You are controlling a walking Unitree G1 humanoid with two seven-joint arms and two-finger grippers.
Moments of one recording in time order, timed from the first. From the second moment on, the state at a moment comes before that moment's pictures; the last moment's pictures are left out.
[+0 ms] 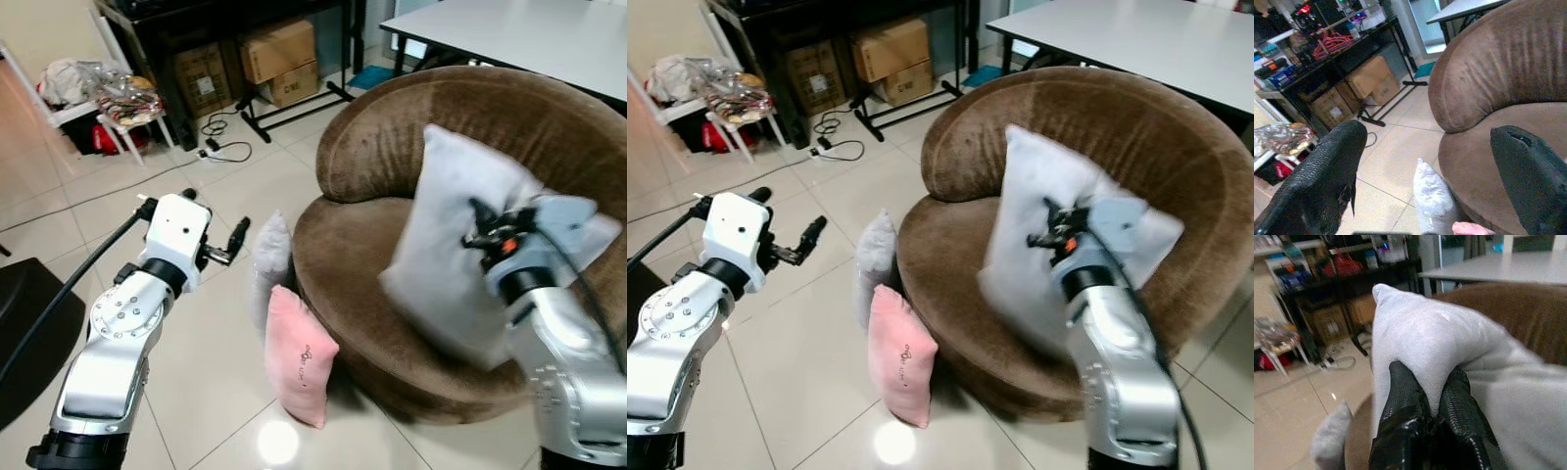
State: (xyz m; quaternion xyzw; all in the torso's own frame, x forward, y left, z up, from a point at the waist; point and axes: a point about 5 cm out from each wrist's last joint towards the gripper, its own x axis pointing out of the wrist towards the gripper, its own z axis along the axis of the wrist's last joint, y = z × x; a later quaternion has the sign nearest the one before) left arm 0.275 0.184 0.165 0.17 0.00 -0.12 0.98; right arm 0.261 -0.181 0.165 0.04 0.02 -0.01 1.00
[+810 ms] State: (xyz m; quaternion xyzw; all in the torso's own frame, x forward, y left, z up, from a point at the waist) left arm 0.276 0.182 0.161 0.19 0.00 -0.12 0.97; right arm 0.270 -0.164 0.150 0.03 0.06 -0.02 1.00
